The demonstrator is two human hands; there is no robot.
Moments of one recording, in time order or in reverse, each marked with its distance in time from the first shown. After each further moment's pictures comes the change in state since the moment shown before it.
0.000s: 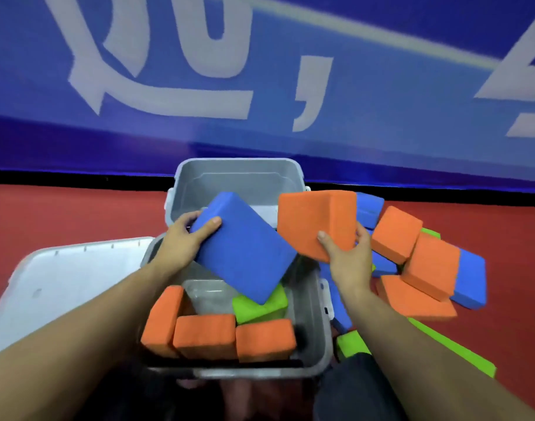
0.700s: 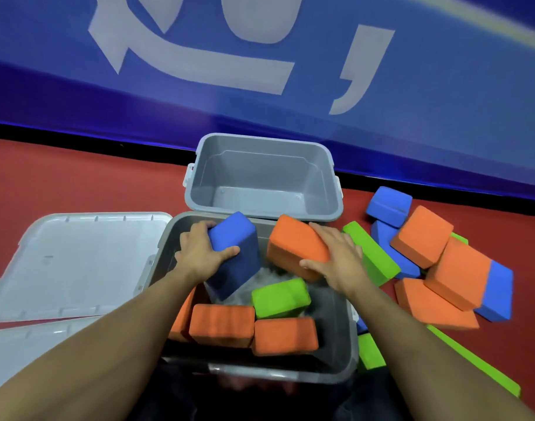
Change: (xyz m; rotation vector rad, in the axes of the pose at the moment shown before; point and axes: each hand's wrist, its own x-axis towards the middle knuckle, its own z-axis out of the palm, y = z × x) left_hand 0.016 -0.086 -0.009 0.417 0.064 -0.197; right_hand -0.002 0.002 0.074 -0.769 -0.568 -0.434
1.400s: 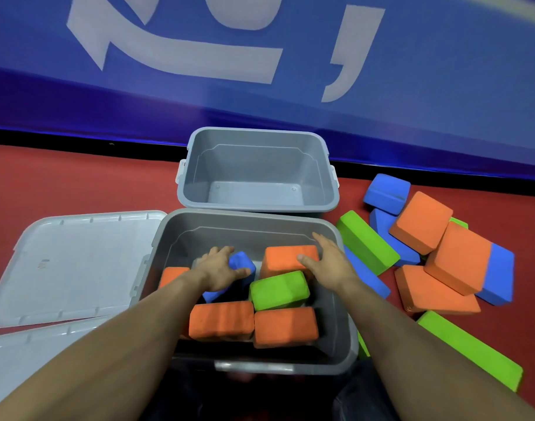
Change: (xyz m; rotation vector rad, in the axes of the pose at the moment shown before) left_hand 0.000 -0.001 0.038 0.348 -0.470 0.015; right_hand 0.003 0.023 0.039 0.204 -0.149 0.241
